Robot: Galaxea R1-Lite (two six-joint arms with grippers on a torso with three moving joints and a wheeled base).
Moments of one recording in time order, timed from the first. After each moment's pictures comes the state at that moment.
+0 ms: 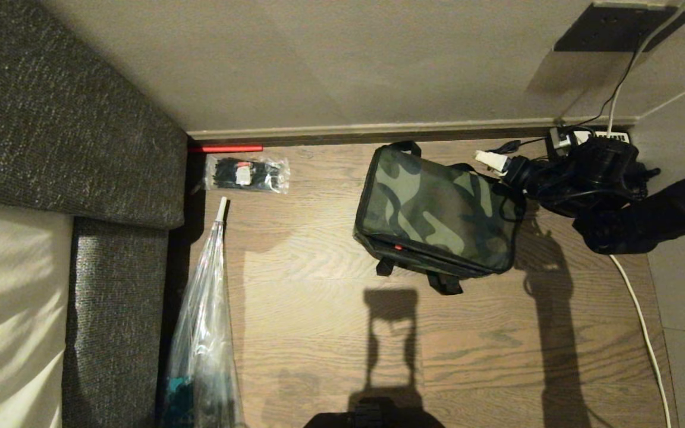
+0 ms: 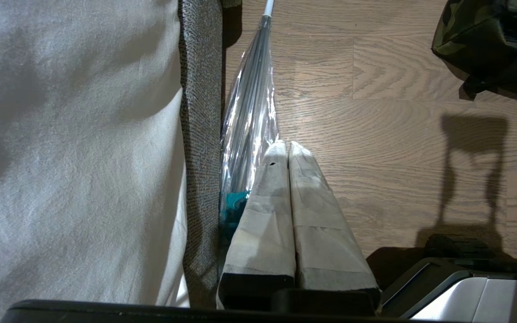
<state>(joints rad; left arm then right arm) 0.00 0.00 0.00 0.01 0.01 0.00 -0.02 2.24 -1.38 -0.97 0.54 0.56</state>
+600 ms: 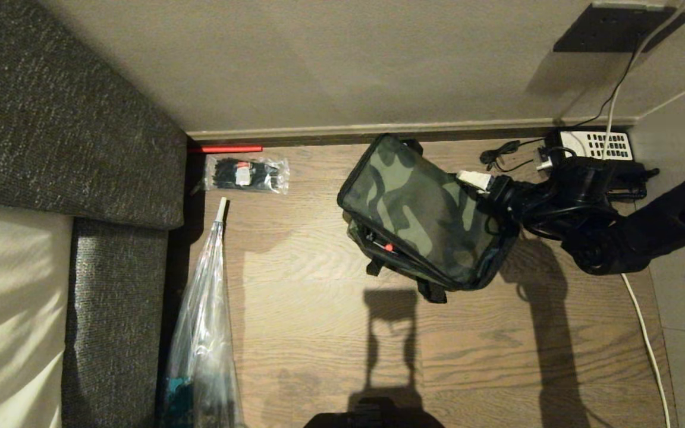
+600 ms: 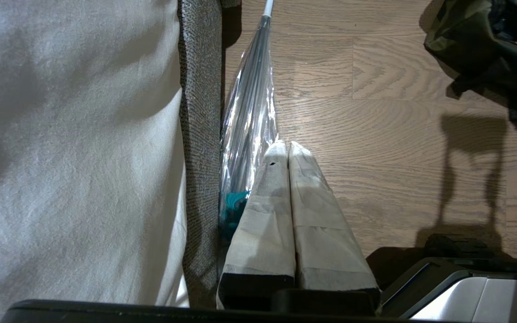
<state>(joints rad) 0.00 0.00 0.00 0.01 0.01 0.00 0.07 2.20 -1.22 -0.98 0.52 0.64</state>
